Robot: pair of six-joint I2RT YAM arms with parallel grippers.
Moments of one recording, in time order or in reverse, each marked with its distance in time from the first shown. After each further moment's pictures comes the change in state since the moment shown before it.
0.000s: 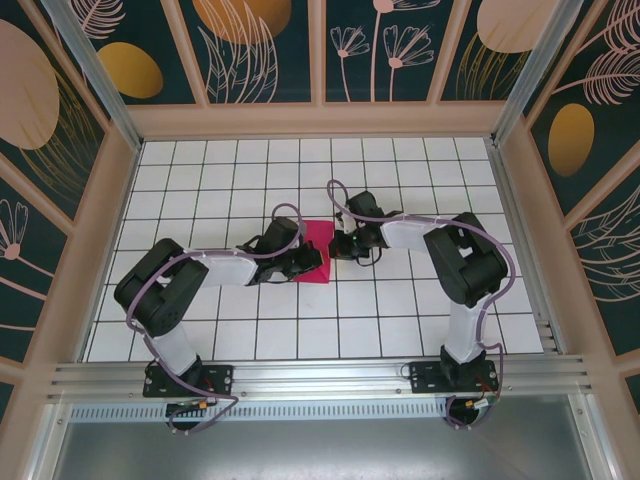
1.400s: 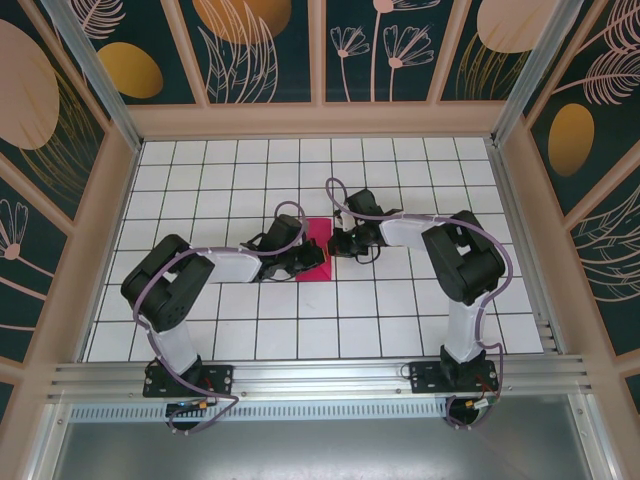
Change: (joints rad) left arm 0.000 0.043 0.040 0.010 -0.010 0.002; right arm -0.005 0.021 0.021 0.011 0.003 -0.015
